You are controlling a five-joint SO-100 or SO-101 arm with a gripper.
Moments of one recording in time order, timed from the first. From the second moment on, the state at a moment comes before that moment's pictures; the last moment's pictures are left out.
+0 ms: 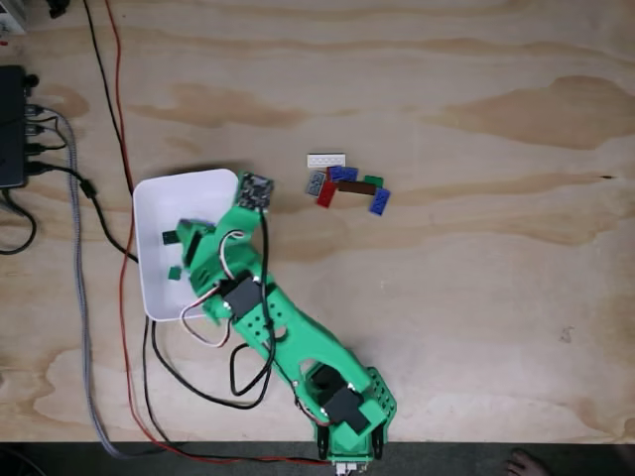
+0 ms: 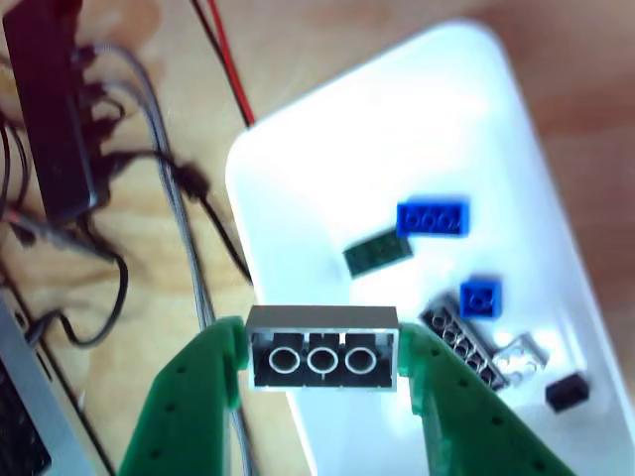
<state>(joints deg) -45.4 115.8 95.9 70.5 -26.8</state>
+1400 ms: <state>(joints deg) -8.7 72.2 94.0 62.7 -57.0</state>
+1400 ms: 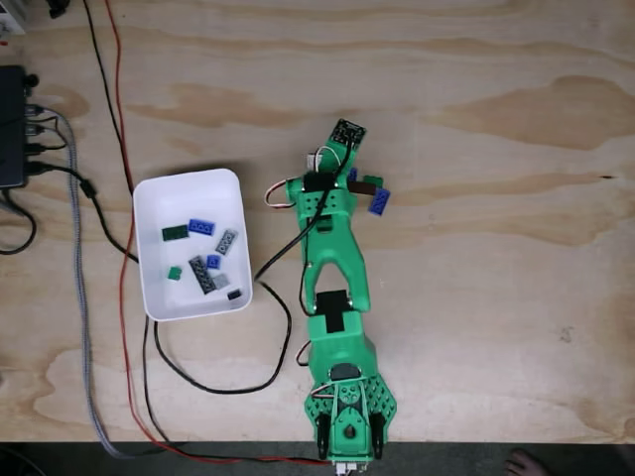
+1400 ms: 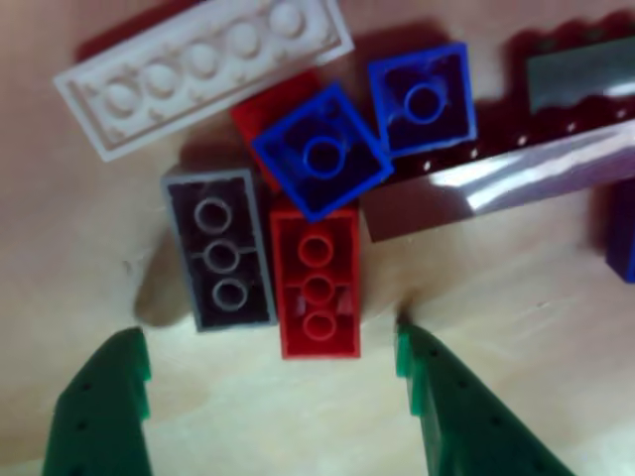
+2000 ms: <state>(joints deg) -6.0 67.1 86.7 62.2 -61.3</state>
